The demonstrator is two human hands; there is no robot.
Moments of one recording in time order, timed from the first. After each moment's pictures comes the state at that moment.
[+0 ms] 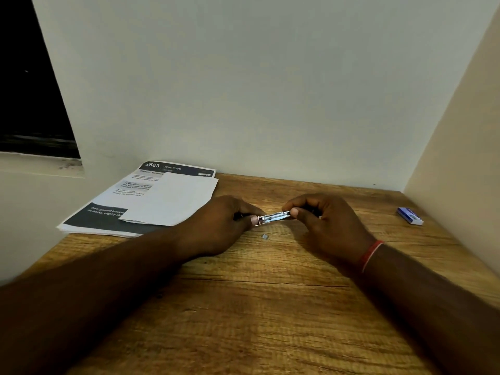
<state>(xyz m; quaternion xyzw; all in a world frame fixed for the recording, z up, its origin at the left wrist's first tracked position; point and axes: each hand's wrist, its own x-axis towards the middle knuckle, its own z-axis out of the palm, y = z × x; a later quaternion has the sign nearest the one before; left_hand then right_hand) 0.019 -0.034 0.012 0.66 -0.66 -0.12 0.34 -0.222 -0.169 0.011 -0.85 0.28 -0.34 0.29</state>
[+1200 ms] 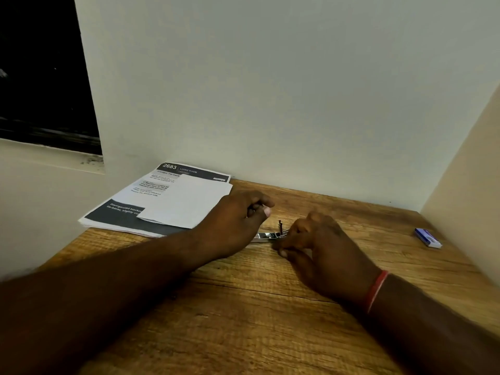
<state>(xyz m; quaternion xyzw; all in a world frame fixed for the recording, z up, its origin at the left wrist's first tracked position) 0.015 -0.035 0.010 0.65 -0.60 -0.09 0.46 -0.214 -0.127 0.016 -0.96 0.15 -0.24 0.01</state>
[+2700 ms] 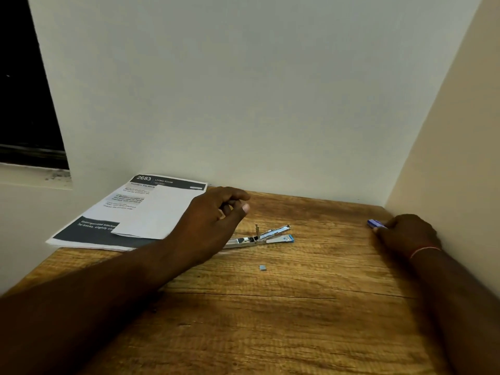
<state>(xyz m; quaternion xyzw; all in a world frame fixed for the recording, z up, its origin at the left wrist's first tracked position) 0.013 -0.027 0.019 0.61 -0.58 -0.06 0.54 -0.360 -0.302 0.022 -0.69 0.69 -0.21 0.06</state>
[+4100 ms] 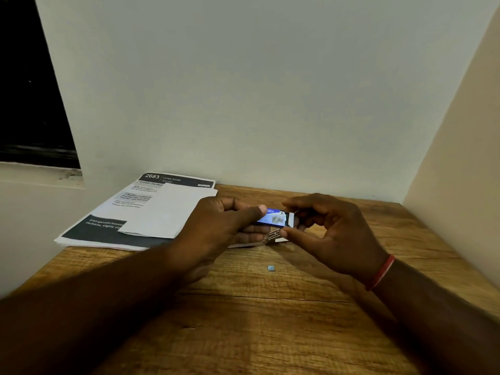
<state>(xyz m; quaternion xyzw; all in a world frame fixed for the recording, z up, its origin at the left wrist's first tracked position) -0.013 -0.019 0.029 0.50 -0.38 -0.42 0.65 -0.230 -0.150 0.034 -0.87 0.13 -0.42 0.22</state>
